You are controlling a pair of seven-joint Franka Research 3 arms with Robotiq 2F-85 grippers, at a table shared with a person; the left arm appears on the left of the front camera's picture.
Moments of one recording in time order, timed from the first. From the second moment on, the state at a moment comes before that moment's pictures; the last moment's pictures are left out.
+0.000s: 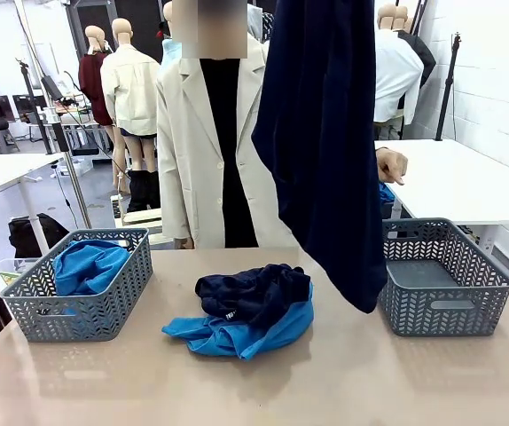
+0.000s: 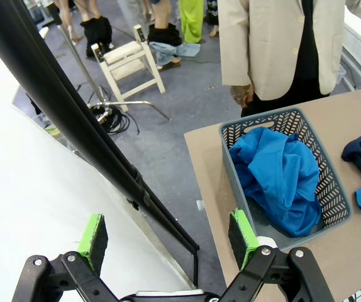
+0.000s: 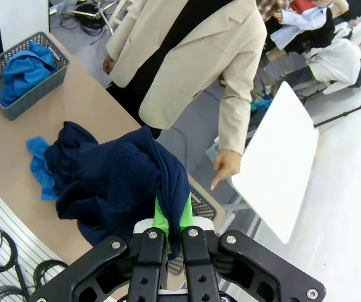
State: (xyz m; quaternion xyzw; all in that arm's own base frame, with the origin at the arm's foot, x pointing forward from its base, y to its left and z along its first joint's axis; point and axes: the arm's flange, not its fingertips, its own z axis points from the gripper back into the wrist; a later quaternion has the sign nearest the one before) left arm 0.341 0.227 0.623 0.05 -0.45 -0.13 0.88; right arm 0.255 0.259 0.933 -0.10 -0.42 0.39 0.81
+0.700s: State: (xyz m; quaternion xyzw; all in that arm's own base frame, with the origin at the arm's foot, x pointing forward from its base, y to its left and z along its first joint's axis) left arm 0.341 0.227 0.623 0.05 -0.45 -0.13 0.88; right arm 0.253 0.250 0.939 -0.10 -0.43 0.38 0.81
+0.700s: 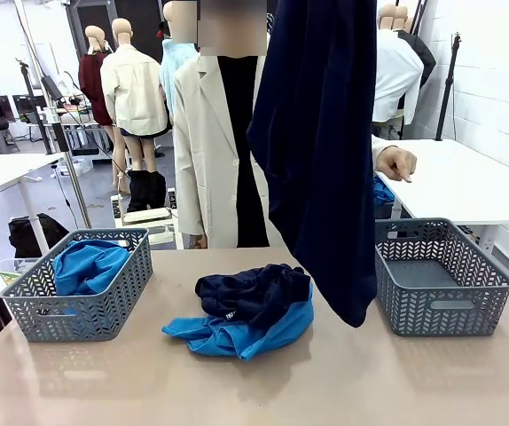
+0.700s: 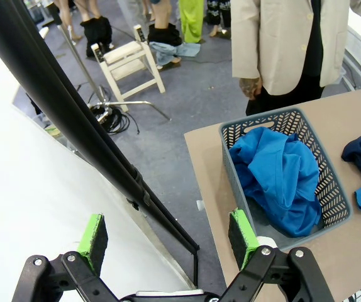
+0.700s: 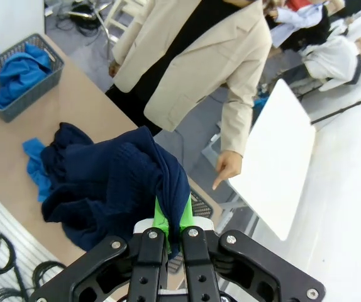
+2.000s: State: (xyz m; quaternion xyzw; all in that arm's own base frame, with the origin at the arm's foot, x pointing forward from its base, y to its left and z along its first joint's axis) left arm 0.341 0.227 0.623 0.05 -0.45 -0.13 0.88; right arm 0.250 0.242 0.946 -0.10 -0.43 0.37 0.81
